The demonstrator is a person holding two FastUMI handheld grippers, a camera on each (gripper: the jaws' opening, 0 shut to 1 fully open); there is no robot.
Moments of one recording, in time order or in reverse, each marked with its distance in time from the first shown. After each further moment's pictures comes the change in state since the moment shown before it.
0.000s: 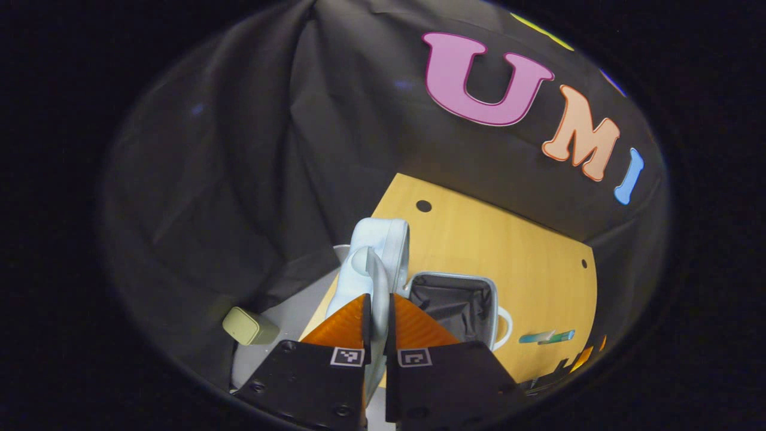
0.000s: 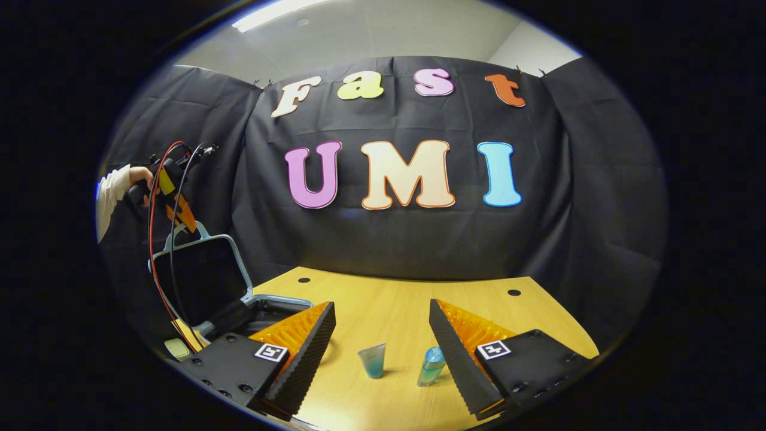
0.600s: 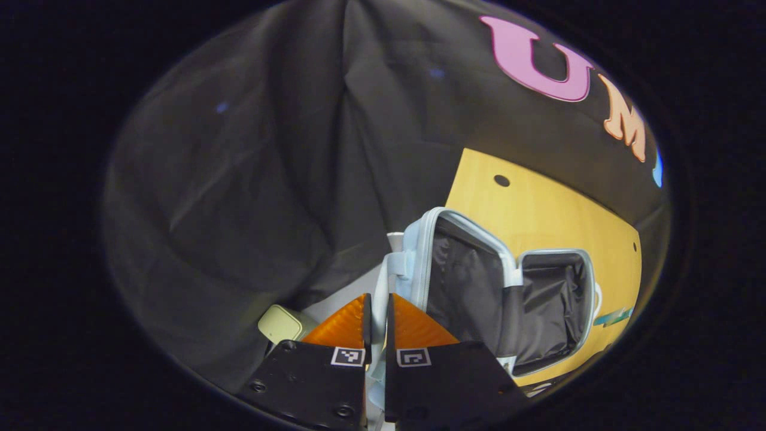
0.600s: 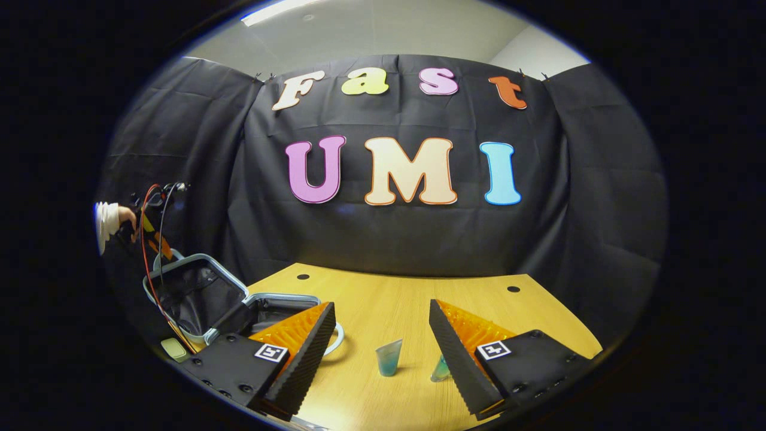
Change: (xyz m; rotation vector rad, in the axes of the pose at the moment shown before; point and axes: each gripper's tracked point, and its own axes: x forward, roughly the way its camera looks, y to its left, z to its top) left arm 0.079 0.150 -0.069 -0.006 0.061 0.171; right arm -0.003 0.025 -0.014 -0.011 0.022 -0.062
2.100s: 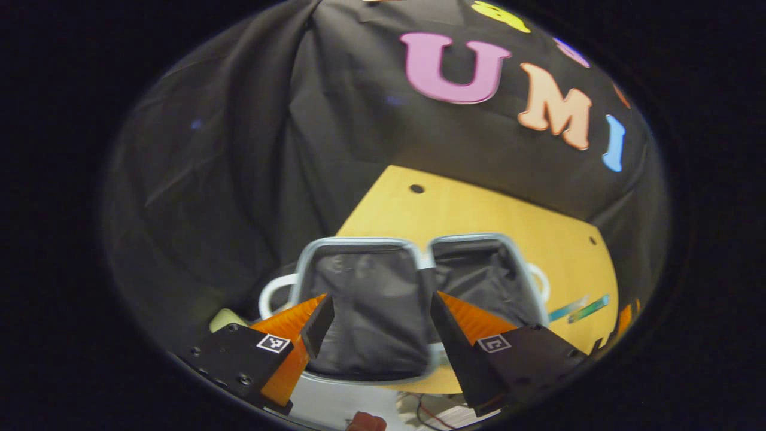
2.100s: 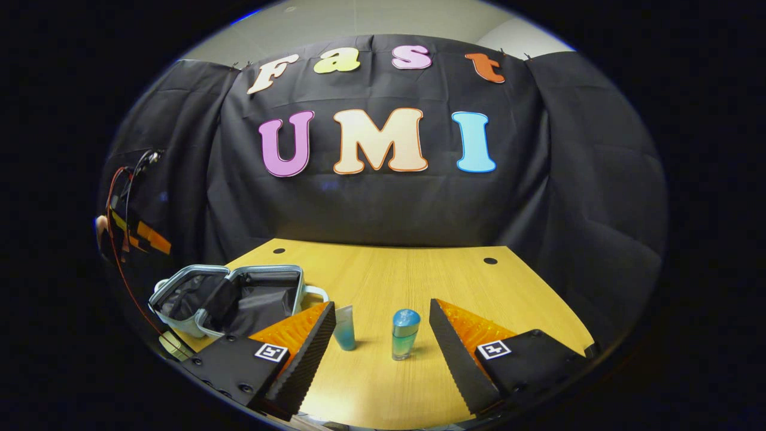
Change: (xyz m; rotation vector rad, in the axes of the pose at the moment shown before) left arm -0.135 -0.211 -0.019 0.032 -0.256 -0.285; right arm -0.003 -0.092 -0.054 0.022 0.141 -0.032
